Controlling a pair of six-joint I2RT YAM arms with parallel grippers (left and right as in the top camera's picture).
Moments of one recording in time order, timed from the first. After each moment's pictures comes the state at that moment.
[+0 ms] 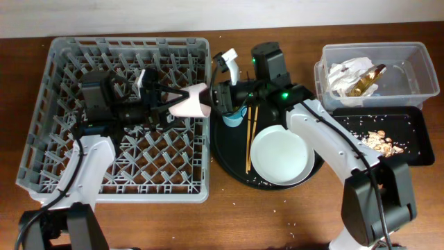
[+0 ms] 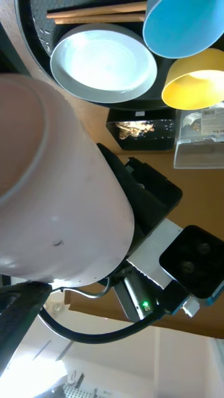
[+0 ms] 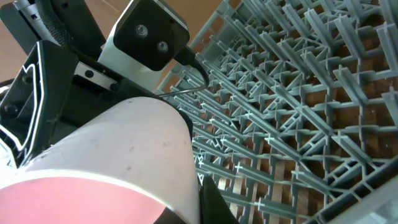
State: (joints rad) left arm 0.06 1.58 1.01 0.02 1.45 -1.02; right arm 0.42 1.80 1.37 -0.14 -0.97 0.37
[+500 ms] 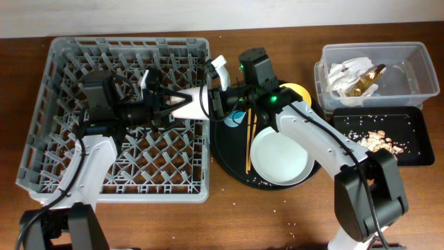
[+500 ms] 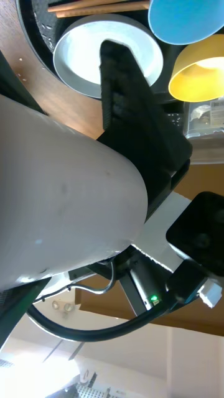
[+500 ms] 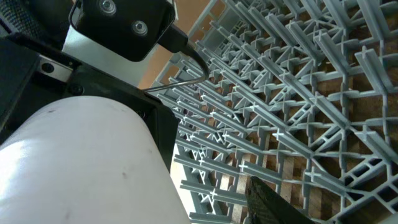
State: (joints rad) left arm 0.04 1.58 1.01 0.02 1.47 -0.99; right arm 0.46 1.85 1.37 -0.12 -0.95 0.39
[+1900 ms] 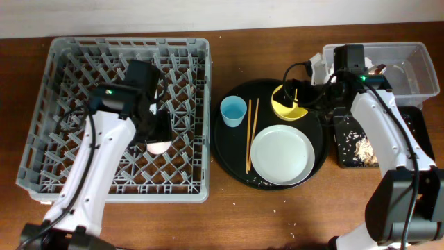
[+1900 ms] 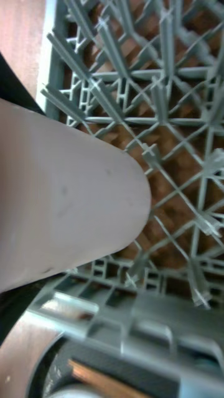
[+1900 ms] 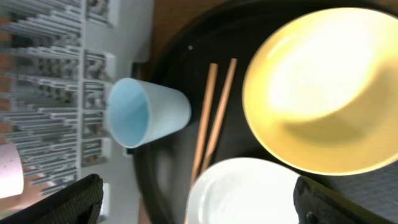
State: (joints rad) left arm -0.23 1.60 1.48 -1.30 -0.05 -0.31; right arm -0.02 1.74 1.38 -0.80 -0.59 0.14
